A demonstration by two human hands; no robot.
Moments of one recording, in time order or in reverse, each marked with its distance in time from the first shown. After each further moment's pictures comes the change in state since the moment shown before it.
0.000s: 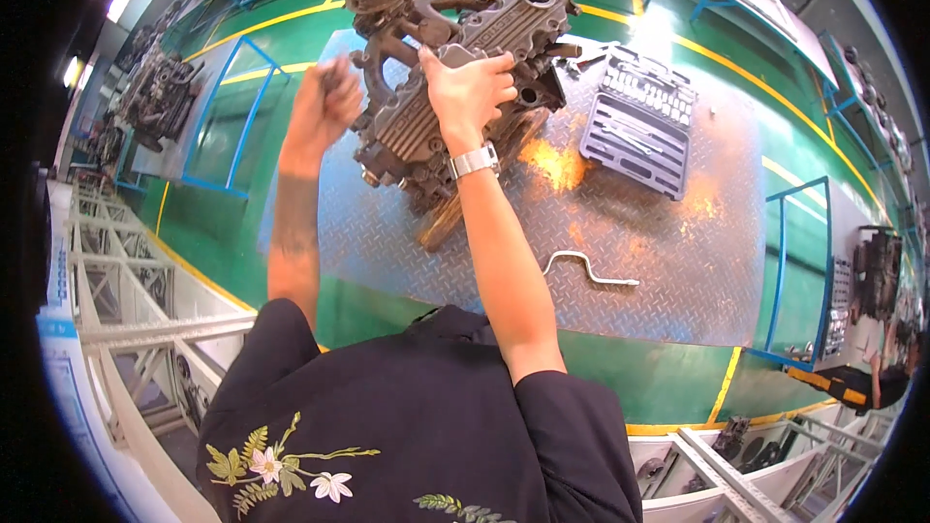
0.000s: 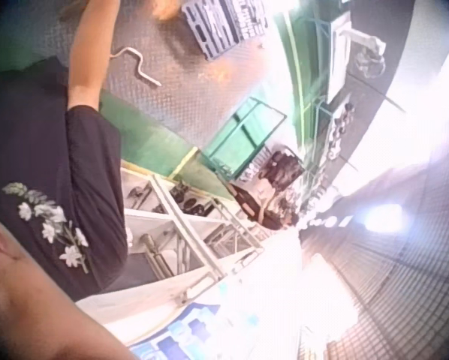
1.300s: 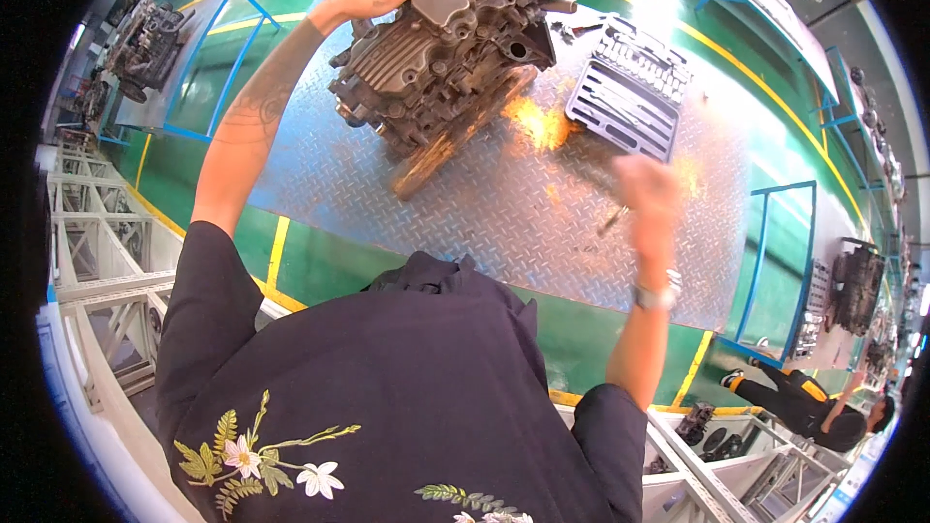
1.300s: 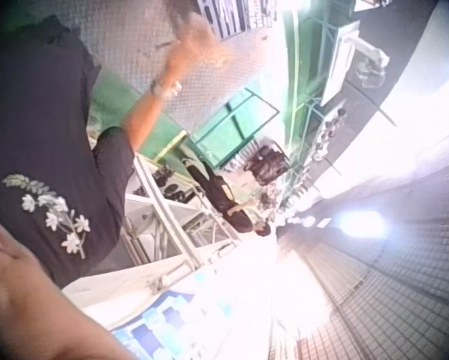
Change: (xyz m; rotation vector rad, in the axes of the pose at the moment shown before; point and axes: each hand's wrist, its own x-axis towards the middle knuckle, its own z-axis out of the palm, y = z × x) left_hand 0.107 -0.014 -0.011 1.846 -0.162 0.316; right_hand -0.021 0.139 -0.283 0.079 -0.245 -0.309
